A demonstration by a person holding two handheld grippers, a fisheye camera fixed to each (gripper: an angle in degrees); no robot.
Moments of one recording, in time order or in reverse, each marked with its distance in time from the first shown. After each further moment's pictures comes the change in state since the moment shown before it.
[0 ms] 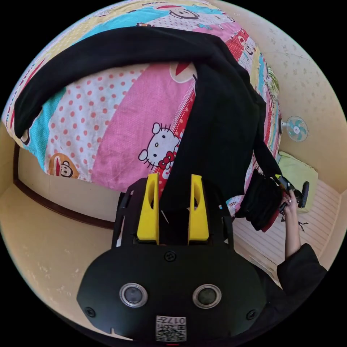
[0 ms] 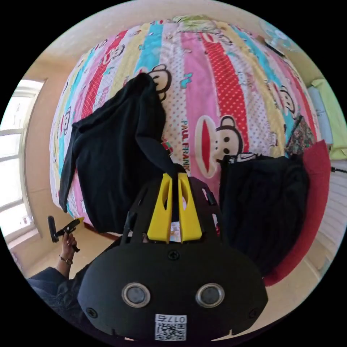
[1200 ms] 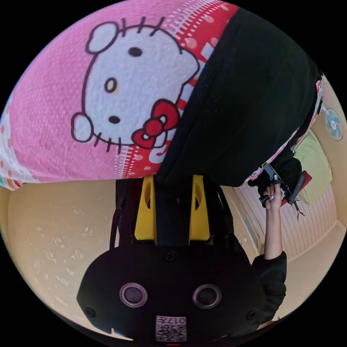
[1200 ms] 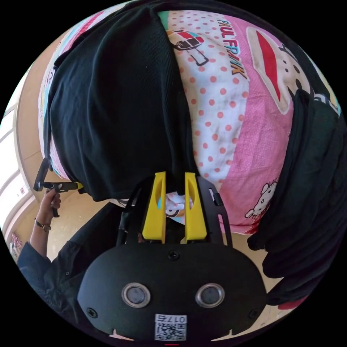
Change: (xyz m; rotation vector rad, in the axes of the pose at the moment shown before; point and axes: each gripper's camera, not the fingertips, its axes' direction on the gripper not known) left arm -0.025 0.067 -0.014 -0.600 -0.007 -0.099; right arm 0.052 0.110 0.192 -0.484 -0.092 -0.229
